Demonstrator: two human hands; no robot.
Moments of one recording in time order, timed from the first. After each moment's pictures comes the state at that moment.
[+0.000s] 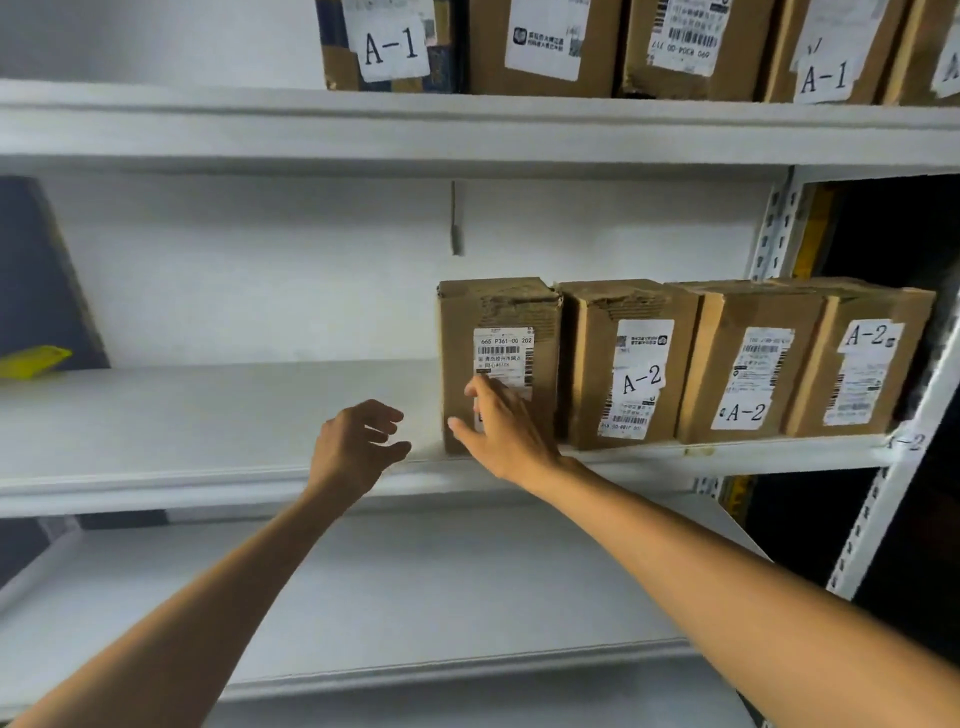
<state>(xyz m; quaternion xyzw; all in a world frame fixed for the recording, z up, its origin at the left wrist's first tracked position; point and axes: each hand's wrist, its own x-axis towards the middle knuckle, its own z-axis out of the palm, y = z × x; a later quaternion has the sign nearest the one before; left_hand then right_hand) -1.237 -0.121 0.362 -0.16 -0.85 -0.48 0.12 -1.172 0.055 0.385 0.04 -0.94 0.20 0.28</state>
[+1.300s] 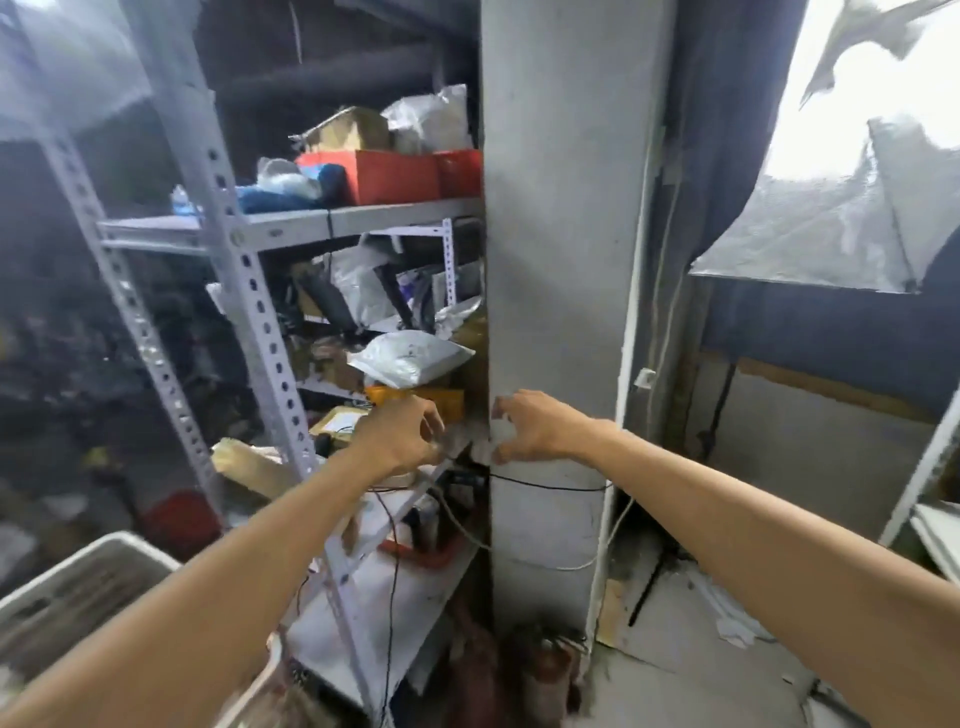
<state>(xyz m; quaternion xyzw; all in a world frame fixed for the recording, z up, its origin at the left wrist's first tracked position) -0.553 -0.249 0.374 0.67 -0.72 -0.06 0.16 -0.747 -0.287 0.383 0.88 -0.47 0.07 -0.07</state>
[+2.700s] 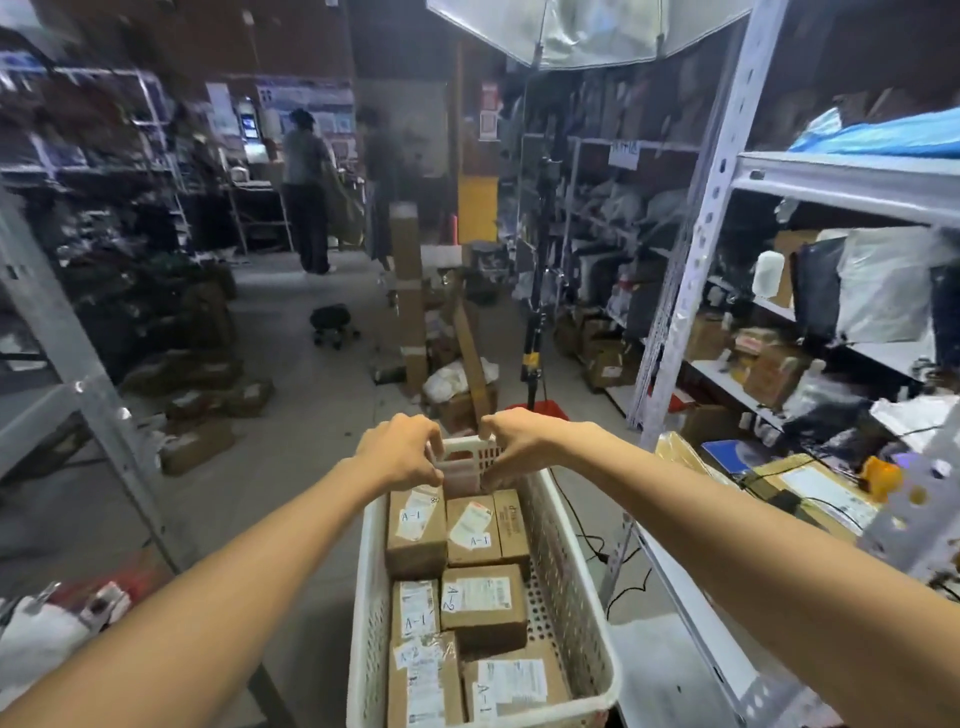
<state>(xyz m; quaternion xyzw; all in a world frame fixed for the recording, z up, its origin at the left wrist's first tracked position) -0.125 -0.048 0.307 0.94 -0.32 -0.07 0.11 -0.178 -0.225 0.309 0.98 0.00 -0.11 -0.14</state>
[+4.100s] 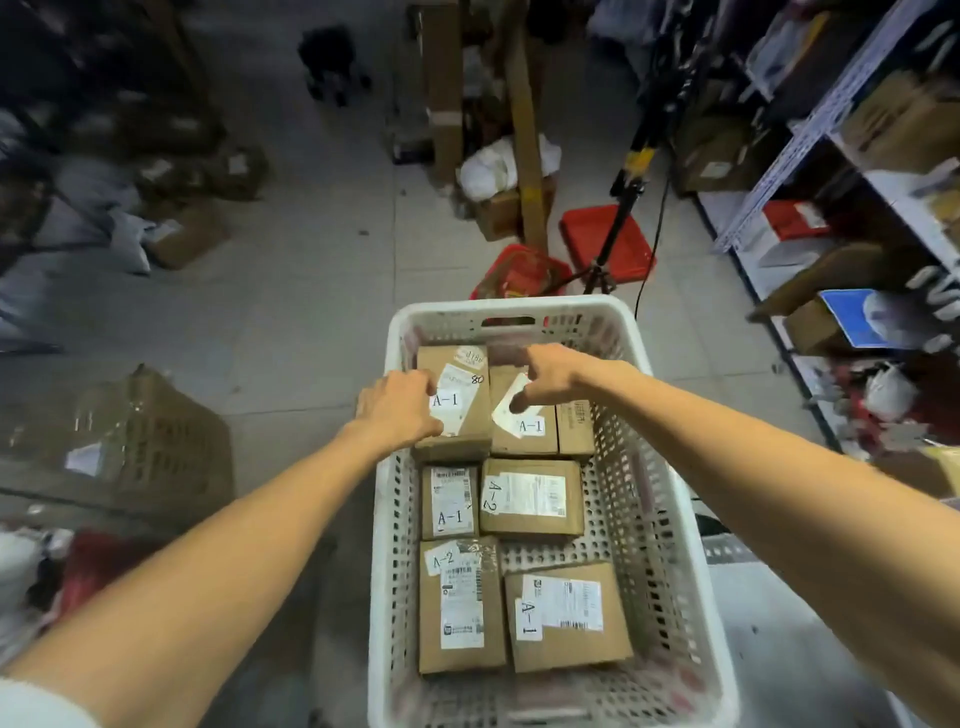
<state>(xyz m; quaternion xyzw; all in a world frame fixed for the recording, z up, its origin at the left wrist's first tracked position) 0.108 -0.081 0.084 0.95 -0.18 -0.24 0.11 0.081 -0.285 0.091 0.93 -0.03 -0.27 -0.24</state>
